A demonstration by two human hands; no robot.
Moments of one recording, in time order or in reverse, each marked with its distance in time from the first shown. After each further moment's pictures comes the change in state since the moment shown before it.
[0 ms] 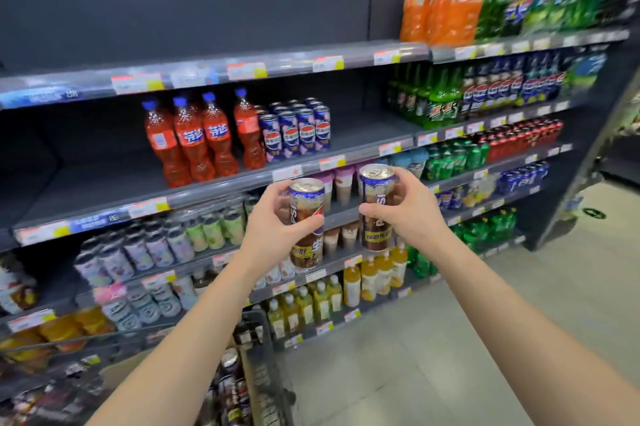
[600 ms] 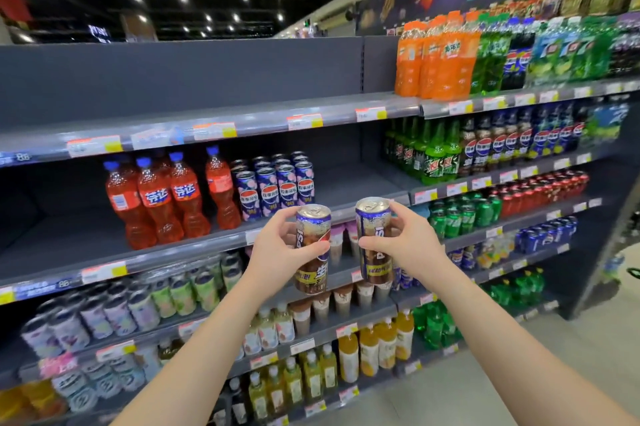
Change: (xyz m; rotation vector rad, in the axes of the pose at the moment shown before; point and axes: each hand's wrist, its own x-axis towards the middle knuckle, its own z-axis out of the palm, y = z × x) left_hand 0.127 0.026 0.097 -0.003 0.019 -0.018; right_hand 0.138 0.045 -0.072 0.027 -0.113 -0.033
